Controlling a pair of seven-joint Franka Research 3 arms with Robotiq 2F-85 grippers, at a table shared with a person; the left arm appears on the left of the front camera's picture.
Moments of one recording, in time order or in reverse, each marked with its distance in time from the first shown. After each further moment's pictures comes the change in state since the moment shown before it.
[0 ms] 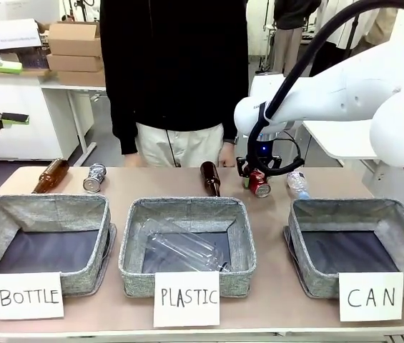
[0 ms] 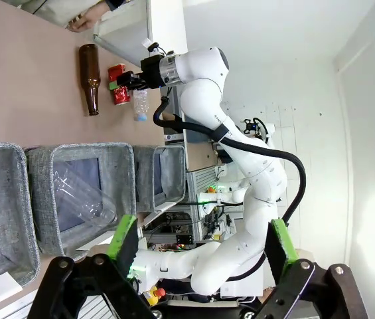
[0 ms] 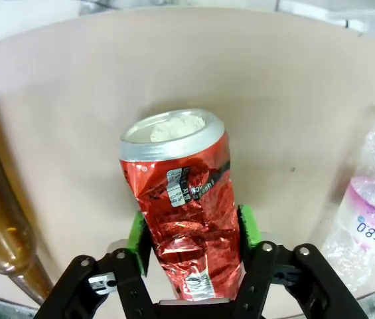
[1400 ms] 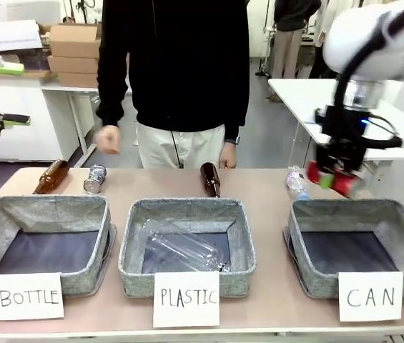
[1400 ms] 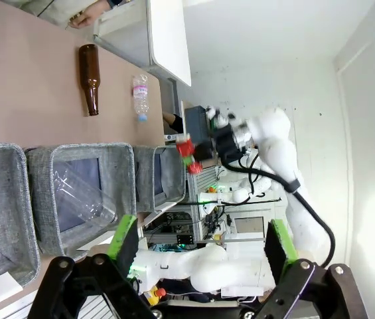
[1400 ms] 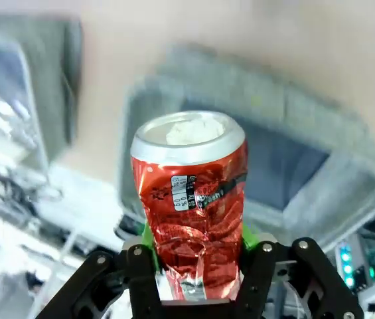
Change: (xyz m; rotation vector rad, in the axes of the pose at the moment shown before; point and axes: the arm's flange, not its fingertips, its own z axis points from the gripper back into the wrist) left arm 0.000 -0.001 0.000 0.001 0.000 -0.003; right arm -0.231 -0.149 0.145 0.192 0.238 0.319
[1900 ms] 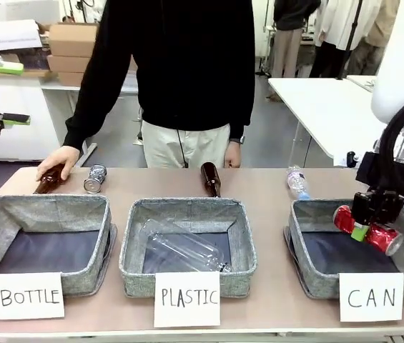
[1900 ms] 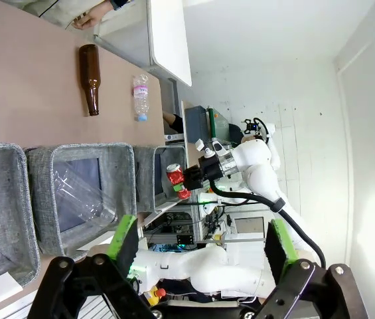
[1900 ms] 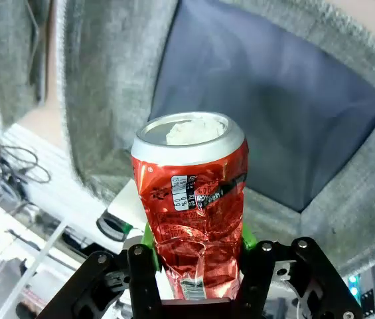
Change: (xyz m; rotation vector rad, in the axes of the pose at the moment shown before) left arm 0.000 0.000 0.000 0.001 0.000 0.001; right arm -0.066 -0.033 -0.076 0.084 -0.039 0.052
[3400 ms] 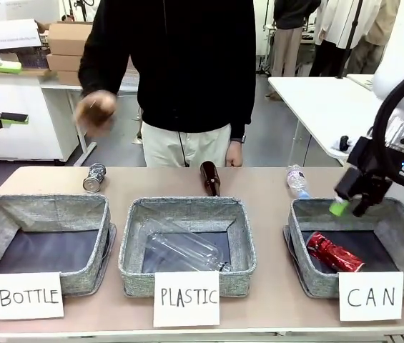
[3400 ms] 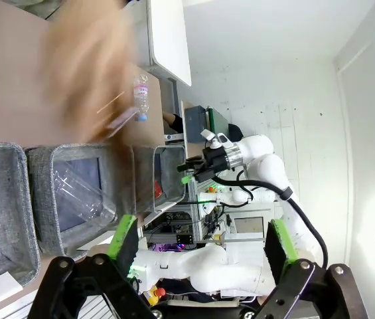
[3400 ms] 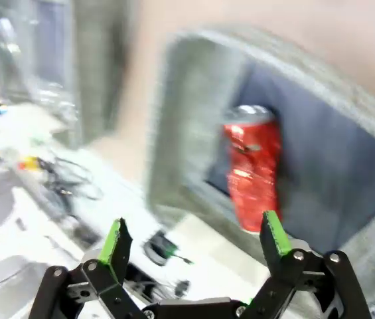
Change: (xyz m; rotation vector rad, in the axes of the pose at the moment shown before) left arm 0.000 0.000 0.000 -0.001 0.001 0.001; right arm 0.019 0.005 0.031 0.233 -0.162 0.053
